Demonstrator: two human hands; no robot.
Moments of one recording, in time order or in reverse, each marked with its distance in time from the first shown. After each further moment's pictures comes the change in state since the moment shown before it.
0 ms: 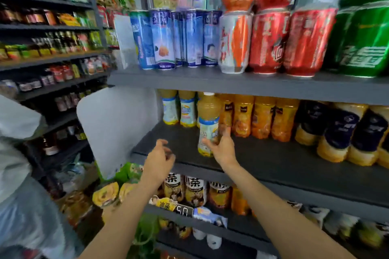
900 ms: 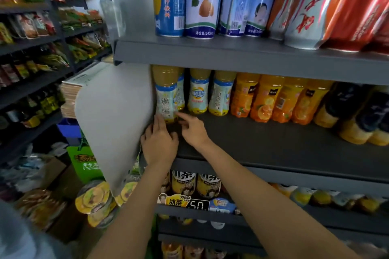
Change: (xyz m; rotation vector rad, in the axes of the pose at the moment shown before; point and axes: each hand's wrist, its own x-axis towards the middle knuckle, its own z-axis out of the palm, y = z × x) left_hand 0.107 -0.079 0.013 0.352 0.062 0.107; right_hand 0.049 -0.013 0.150 -0.320 -0.216 -0.020
